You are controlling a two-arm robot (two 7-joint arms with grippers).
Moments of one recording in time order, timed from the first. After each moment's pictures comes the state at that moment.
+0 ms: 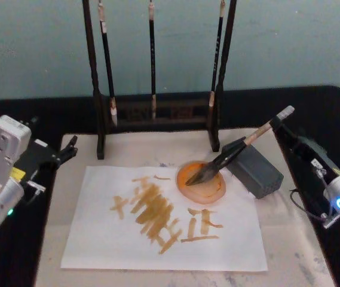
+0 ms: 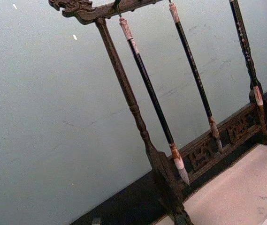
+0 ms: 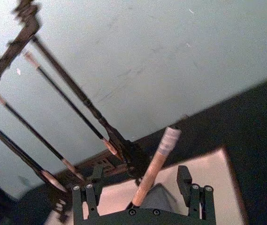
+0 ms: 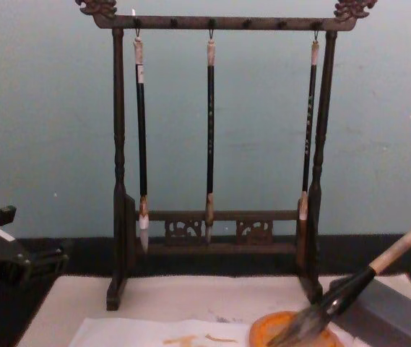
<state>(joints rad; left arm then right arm) -0.20 0.60 0.45 -1.41 -0.25 -0.12 0.03 0.08 0.50 -0.31 -1.51 1.13 -0.04 0.14</state>
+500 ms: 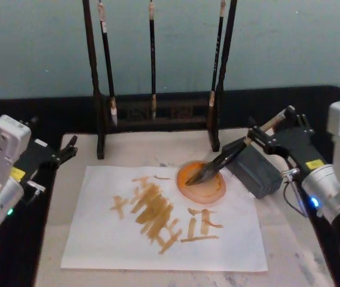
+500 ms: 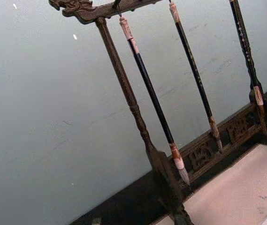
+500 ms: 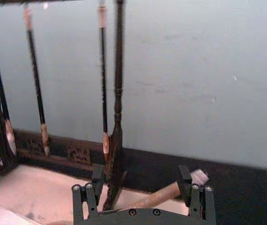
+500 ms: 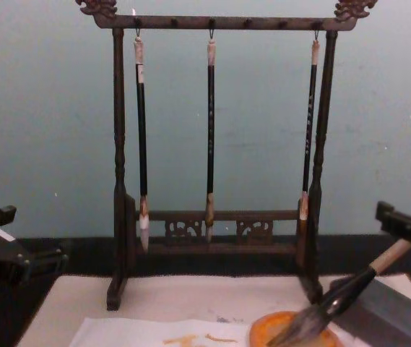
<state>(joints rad) -0.20 0.60 0.45 -1.41 -0.25 -0.12 0.03 0.18 0.53 -0.48 -1.50 0.51 -0.17 -0.07</state>
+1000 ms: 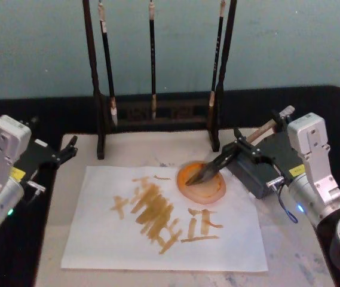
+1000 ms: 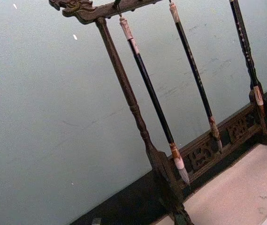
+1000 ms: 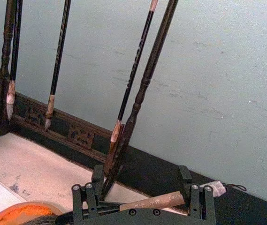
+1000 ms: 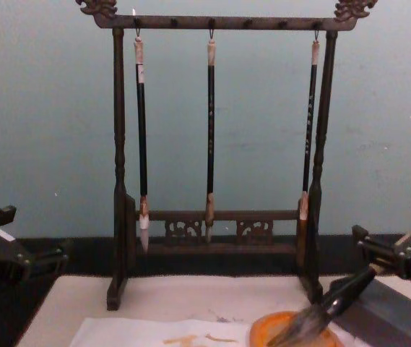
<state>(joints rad) -0.20 0.60 0.45 -1.41 -0.25 -0.12 0.03 0.22 0.51 -0.55 -1.43 0.24 -0.19 -0.13</state>
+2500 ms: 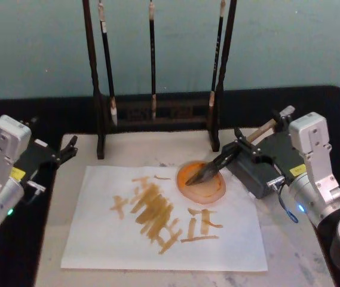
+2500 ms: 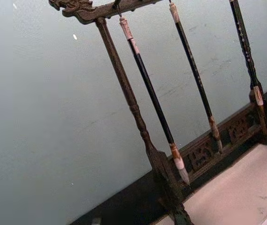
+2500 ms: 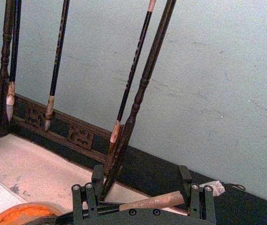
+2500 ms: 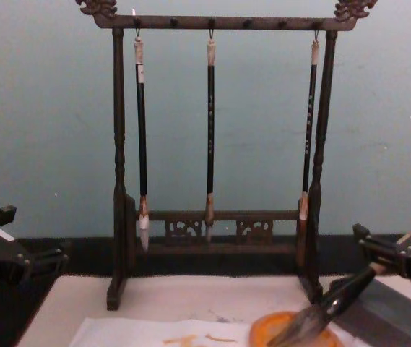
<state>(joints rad) -0.20 0.60 0.45 -1.41 -0.25 -0.12 0.03 0.22 0.51 -0.54 -1.44 0.25 -0.18 -0.13</state>
